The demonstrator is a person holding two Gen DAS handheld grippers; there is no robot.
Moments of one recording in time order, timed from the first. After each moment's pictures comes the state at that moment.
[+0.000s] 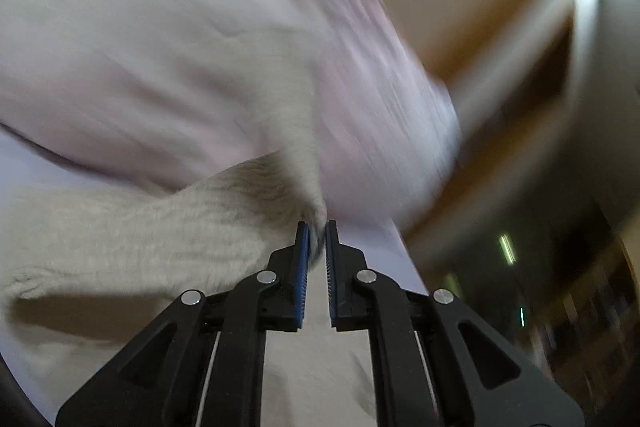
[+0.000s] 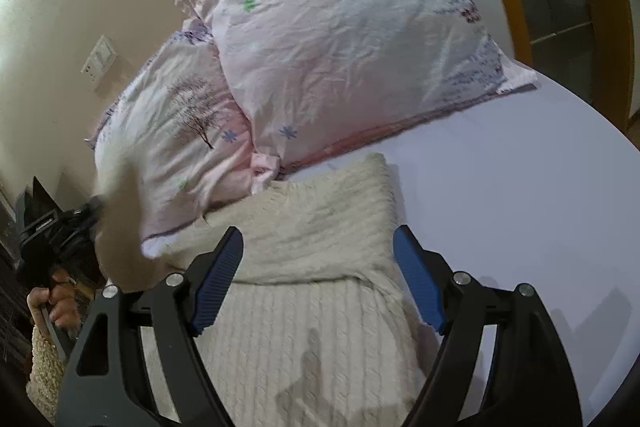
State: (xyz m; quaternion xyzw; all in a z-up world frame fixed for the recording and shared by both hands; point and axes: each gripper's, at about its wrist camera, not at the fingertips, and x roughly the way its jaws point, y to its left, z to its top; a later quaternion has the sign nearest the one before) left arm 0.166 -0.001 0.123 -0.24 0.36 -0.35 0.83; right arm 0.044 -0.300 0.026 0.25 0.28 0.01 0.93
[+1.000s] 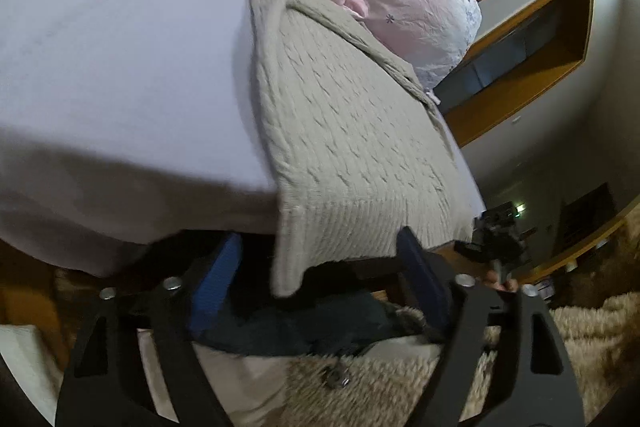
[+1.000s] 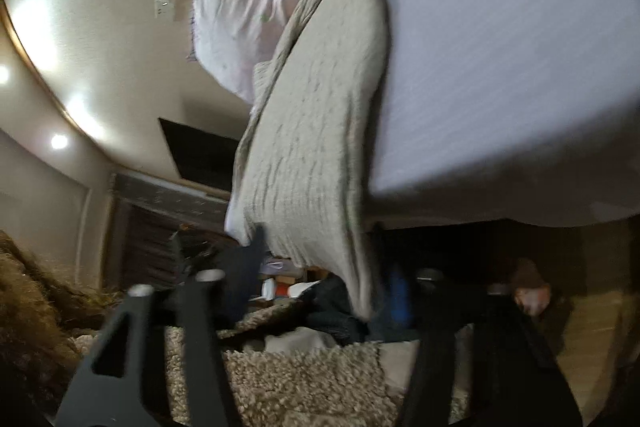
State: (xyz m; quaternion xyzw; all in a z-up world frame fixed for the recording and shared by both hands) left arm -0.093 0.157 -0.052 -0.26 0.44 -0.29 0.81; right arm -0.109 -0.291 -0.131 0.44 0.42 0.31 0.74
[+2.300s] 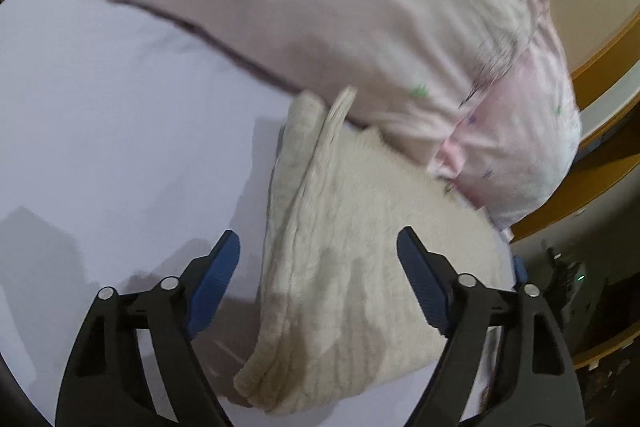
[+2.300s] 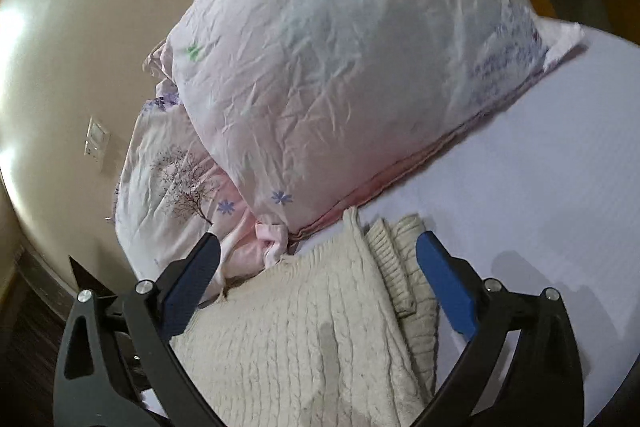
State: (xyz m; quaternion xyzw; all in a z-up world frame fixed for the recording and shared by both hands) left arm 0.171 0.161 -0.012 -0.27 0.45 -0.13 0.84; right arm 0.147 -0.350 -0.009 0.38 0.22 0.06 0.89
